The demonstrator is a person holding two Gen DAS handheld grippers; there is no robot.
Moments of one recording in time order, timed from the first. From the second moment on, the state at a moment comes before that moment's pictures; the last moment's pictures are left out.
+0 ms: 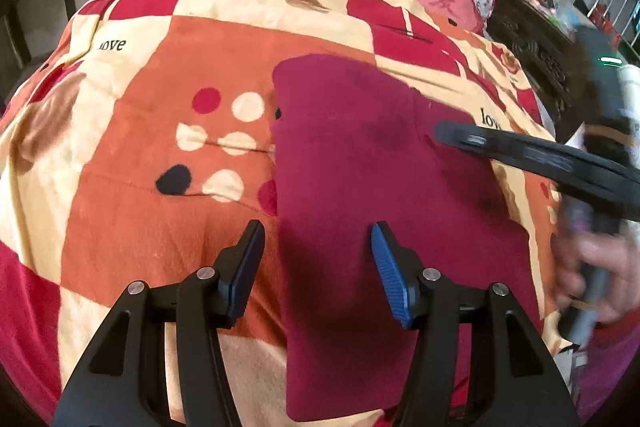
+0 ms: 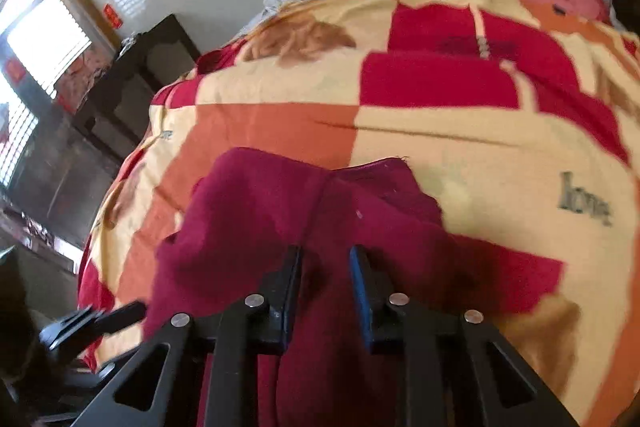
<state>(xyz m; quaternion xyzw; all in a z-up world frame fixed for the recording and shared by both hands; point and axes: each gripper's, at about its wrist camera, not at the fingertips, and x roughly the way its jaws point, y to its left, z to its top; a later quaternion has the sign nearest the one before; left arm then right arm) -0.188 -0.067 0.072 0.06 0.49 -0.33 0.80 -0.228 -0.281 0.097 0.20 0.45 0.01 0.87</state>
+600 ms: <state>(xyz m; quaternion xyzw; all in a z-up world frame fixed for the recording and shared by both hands) -0.219 -0.078 0.080 0.09 0.44 -0.31 0.84 -0.346 -0.227 0.112 0.16 0.41 0.00 0.90</state>
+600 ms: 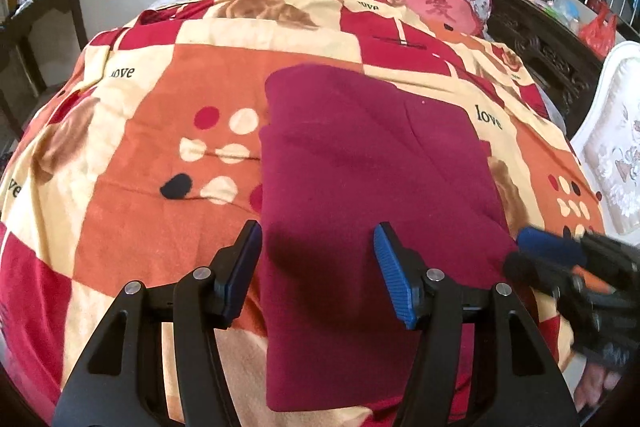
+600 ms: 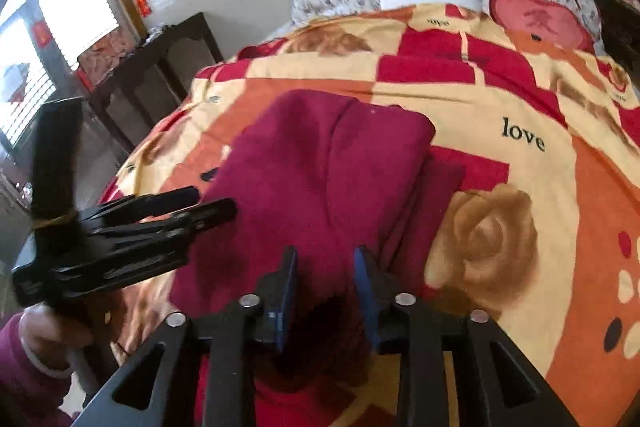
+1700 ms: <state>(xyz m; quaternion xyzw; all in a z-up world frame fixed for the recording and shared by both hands) -0.235 -0.050 0.111 0.09 0.39 -0.27 0.87 -0.352 -0.215 0.136 0.19 0.36 -0.11 0.91</state>
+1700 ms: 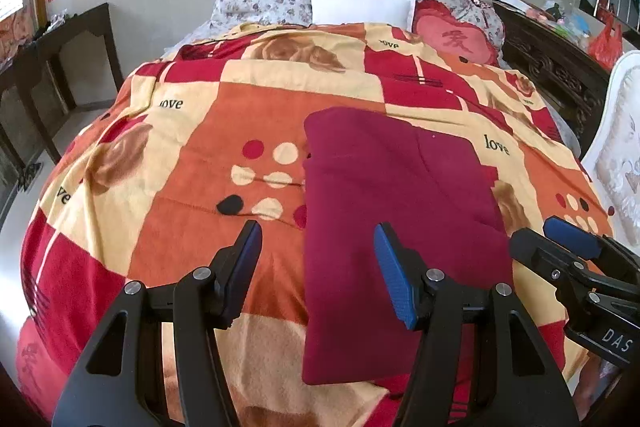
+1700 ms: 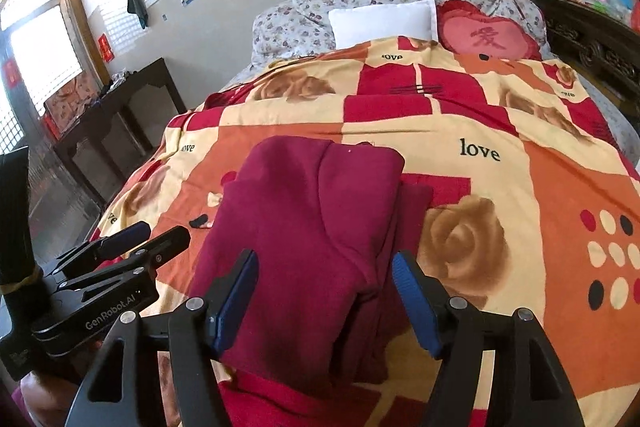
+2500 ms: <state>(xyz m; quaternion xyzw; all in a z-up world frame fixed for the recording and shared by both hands) -0.233 -0.053 0.105 0.10 0.39 -0.27 0.87 -0.337 -0.207 0.123 0.18 0.38 -0.10 0.90</state>
